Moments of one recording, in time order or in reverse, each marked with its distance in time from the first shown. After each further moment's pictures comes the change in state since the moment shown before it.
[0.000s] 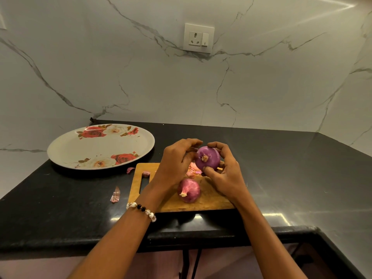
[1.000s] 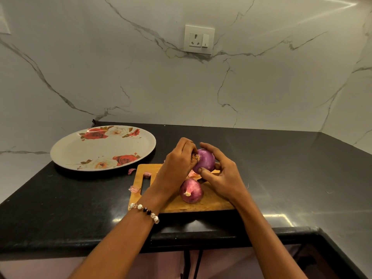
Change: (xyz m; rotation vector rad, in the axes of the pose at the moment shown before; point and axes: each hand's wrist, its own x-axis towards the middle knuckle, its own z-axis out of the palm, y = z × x) left_hand -0.004 0.003 0.003 0.306 -0.037 0.119; right_hand -0.001 -0.008 0.004 -0.024 -0.091 -0.024
